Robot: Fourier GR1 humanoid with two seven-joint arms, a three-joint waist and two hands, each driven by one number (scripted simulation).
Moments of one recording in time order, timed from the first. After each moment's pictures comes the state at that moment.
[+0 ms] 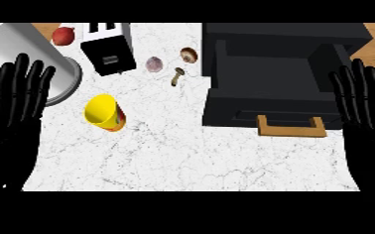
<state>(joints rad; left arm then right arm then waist) -0.02 0.13 0.02 -2.10 0.02 -0.05 -0.02 0.01 -0.11 0.01 -2.10 0.01 0.00 0.02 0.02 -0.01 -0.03</state>
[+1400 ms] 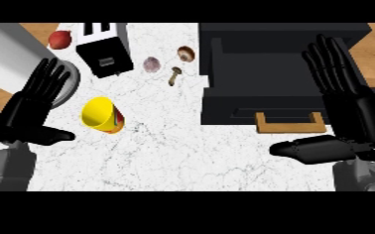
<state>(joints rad) -0.23 0.32 0.28 -1.25 0.36 -0.44 -0.15 -0.19 -0.16 -0.04 -1.90 -0.08 0.13 0.08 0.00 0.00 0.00</state>
